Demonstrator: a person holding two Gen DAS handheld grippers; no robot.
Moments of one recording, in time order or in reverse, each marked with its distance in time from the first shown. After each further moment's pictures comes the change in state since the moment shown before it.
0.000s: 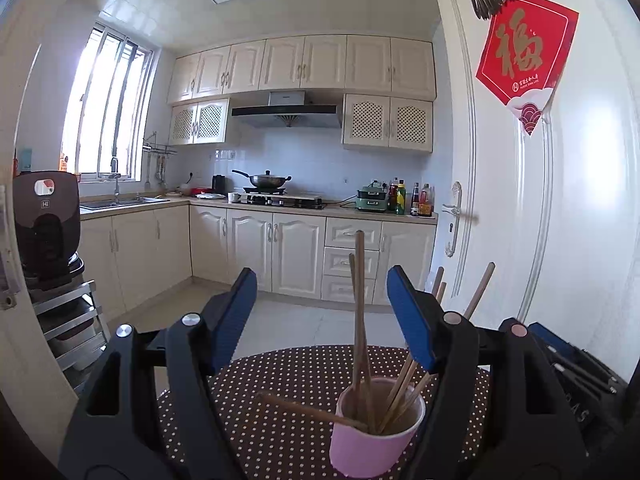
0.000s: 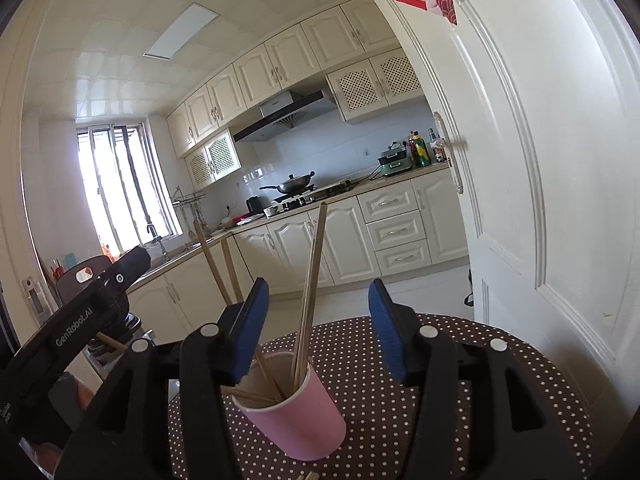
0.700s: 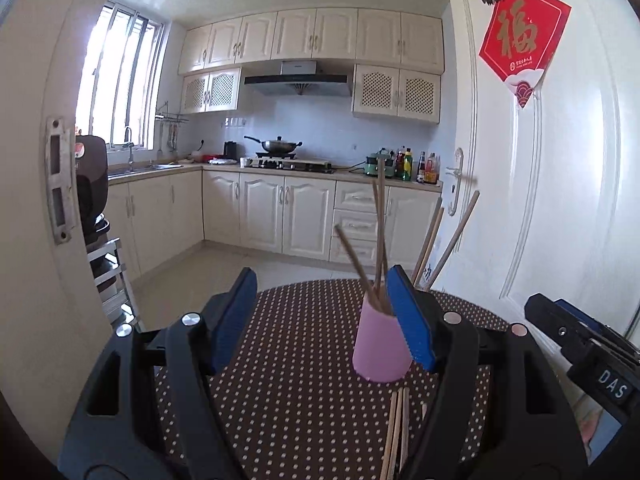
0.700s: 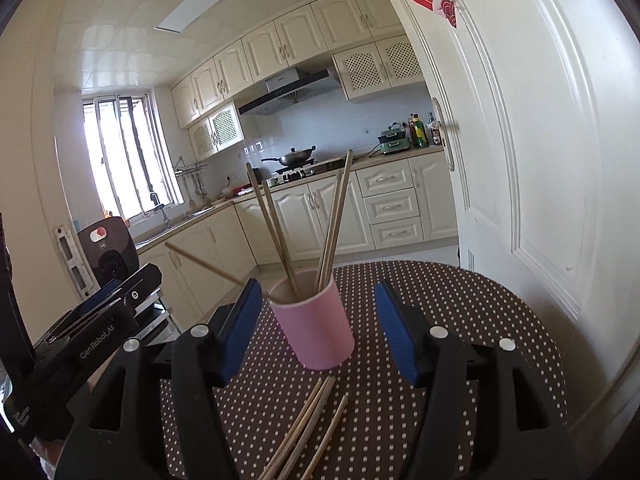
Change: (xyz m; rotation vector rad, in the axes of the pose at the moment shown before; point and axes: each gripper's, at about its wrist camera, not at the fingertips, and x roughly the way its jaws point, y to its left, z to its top) left arm -0.081 0.034 -0.044 -0.013 0.128 0.029; right arm -0.073 0.023 -0.040 -0.042 0.098 -0.015
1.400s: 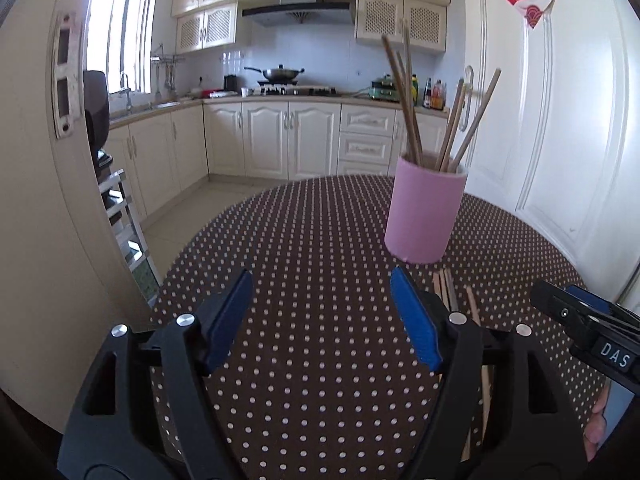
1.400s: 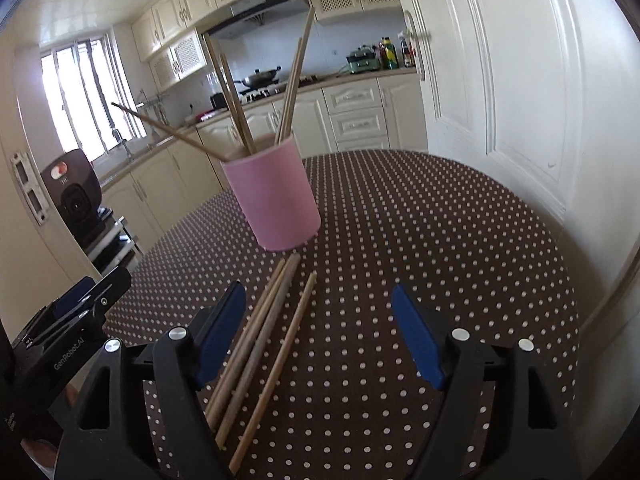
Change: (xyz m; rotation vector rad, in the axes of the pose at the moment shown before) left arm 0.012 0.036 -0.088 0.024 0.275 -0.003; right arm 0.021 -0.001 -0.080 0.019 0.292 -0.144
